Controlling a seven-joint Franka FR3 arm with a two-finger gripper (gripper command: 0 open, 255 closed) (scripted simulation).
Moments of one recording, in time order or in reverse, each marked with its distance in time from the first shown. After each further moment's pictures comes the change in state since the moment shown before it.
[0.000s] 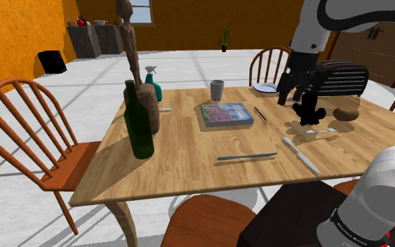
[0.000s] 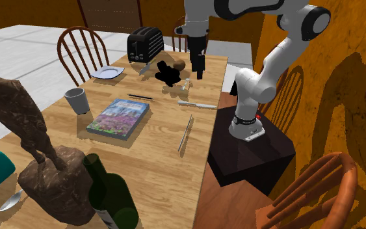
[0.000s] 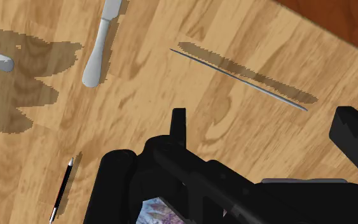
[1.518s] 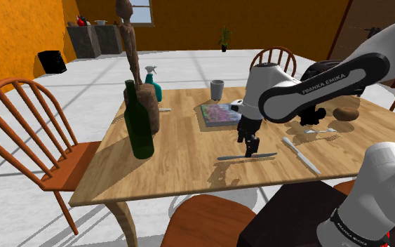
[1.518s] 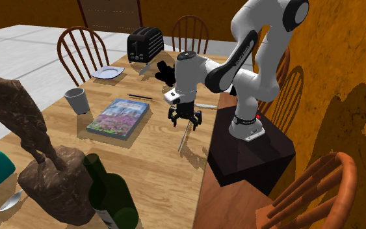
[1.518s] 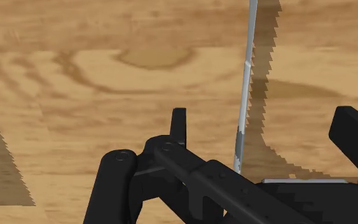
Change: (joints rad) arm 0.330 0.357 -0.078 -0.311 -0.075 0.732 -0.847
